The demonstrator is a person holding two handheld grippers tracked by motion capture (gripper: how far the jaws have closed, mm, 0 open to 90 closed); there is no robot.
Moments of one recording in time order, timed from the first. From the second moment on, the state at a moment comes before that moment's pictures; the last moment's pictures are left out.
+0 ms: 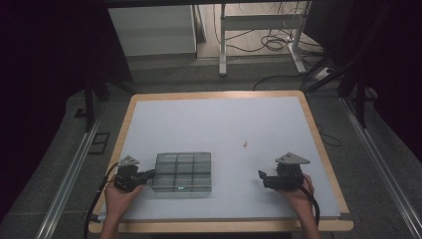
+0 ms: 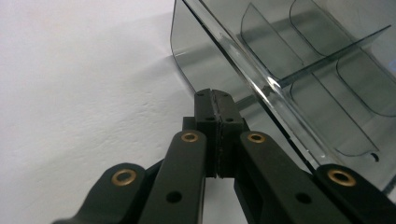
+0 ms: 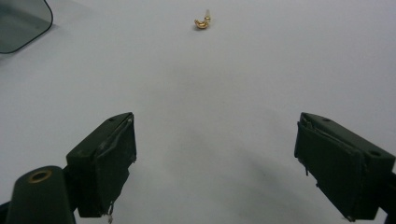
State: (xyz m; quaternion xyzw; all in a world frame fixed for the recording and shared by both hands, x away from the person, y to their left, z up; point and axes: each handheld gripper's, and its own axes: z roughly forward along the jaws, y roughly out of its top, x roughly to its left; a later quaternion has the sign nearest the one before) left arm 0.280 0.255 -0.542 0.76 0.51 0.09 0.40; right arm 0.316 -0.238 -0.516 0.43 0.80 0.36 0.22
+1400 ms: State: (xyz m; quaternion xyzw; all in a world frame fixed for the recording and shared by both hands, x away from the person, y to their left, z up) left arm 0.285 0.207 -0.547 0.77 0.48 0.06 0.41; right arm 0.316 -0.235 -0.520 0.43 0.80 0.35 0.23
